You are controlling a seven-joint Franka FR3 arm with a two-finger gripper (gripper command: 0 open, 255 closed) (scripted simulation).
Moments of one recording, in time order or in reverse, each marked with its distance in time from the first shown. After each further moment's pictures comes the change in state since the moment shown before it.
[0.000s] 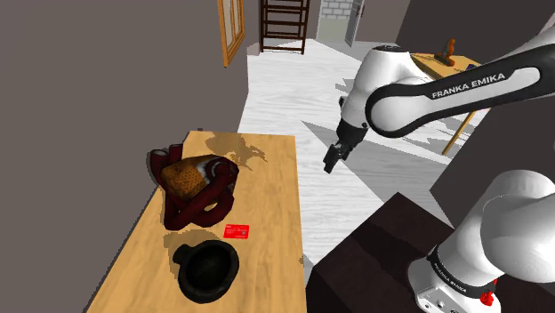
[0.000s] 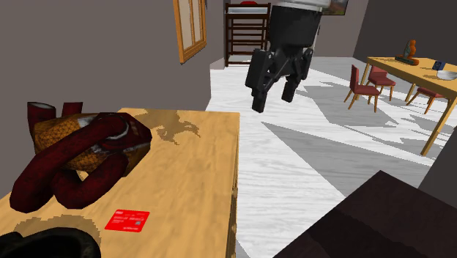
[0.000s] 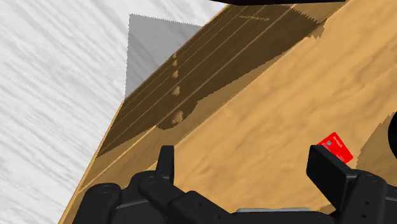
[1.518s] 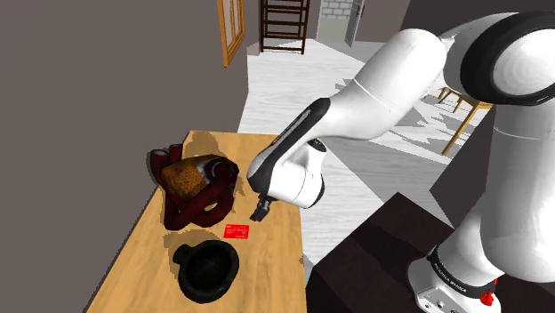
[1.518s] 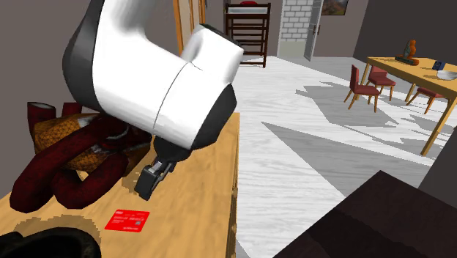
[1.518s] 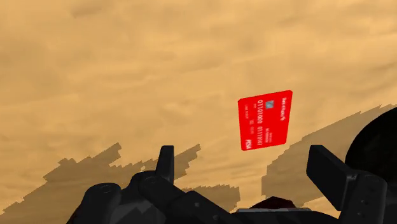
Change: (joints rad) arm 0.006 0.938 0.505 0.420 1.209 0.907 -1.354
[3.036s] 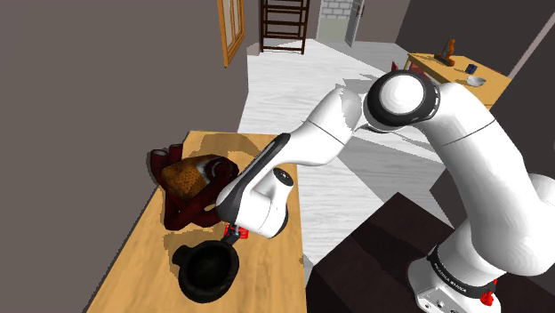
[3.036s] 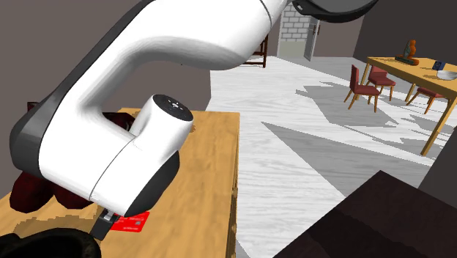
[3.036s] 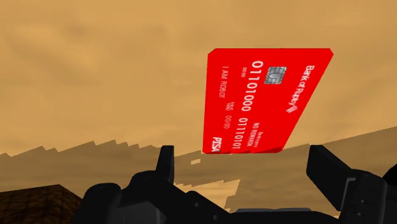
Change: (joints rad) arm -0.185 0.565 0.339 0.341 -0.260 0.334 -0.213
